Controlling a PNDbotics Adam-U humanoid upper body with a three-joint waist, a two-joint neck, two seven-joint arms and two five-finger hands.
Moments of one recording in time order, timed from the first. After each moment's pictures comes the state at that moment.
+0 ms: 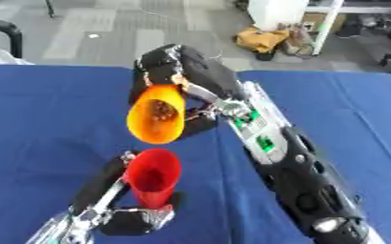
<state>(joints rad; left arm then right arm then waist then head) -0.58 0.33 -0.59 -1.62 -0.38 -0.07 0.02 -0.96 -0.15 0.25 -1.38 0.72 -0.86 0.08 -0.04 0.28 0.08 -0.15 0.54</state>
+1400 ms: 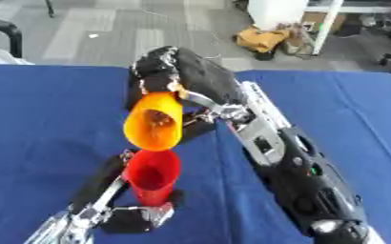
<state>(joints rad) -0.58 0.33 -0.59 -1.62 -0.38 -0.07 0.03 -0.96 -0.15 0.26 -1.40 0.83 -0.91 0.02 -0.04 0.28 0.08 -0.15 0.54</state>
